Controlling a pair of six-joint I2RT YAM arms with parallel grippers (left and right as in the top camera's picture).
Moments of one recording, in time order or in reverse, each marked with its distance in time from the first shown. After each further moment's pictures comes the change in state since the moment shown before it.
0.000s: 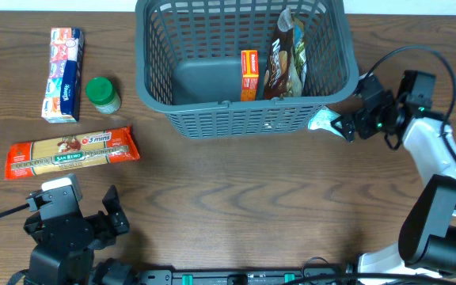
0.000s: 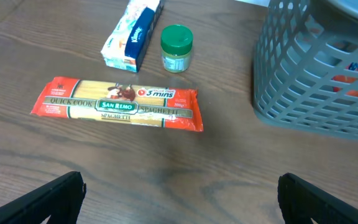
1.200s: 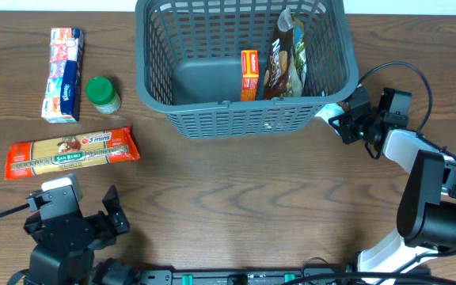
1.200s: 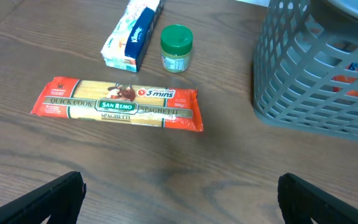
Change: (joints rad) left arm 0.000 0.000 0.000 0.000 0.000 0.000; right arm 0.030 0.132 -0.154 0.391 -0.010 0.202
